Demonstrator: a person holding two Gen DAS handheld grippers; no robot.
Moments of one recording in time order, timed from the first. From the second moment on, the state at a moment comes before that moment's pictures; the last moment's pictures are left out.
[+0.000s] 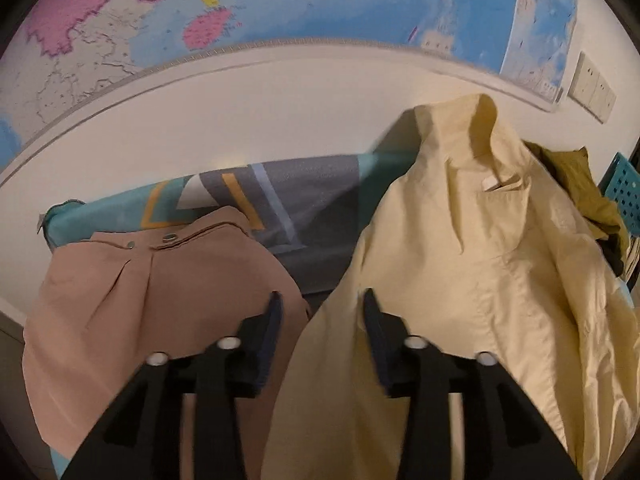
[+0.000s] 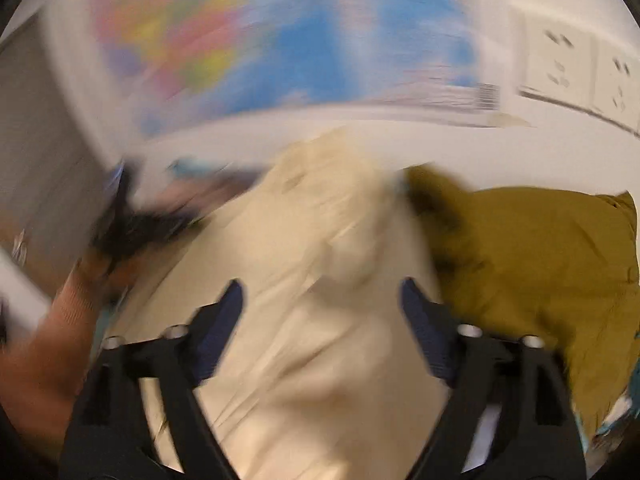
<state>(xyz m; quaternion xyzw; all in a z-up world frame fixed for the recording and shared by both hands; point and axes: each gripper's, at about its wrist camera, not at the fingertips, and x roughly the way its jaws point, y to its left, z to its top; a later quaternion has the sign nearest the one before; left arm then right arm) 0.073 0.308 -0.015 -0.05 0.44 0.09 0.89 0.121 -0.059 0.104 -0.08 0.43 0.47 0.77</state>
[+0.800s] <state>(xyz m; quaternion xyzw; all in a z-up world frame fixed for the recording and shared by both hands) -0.060 0.295 0.004 0.02 0.39 0.11 0.91 0.095 -0.204 0.145 -0.03 0.36 0.37 0.85</state>
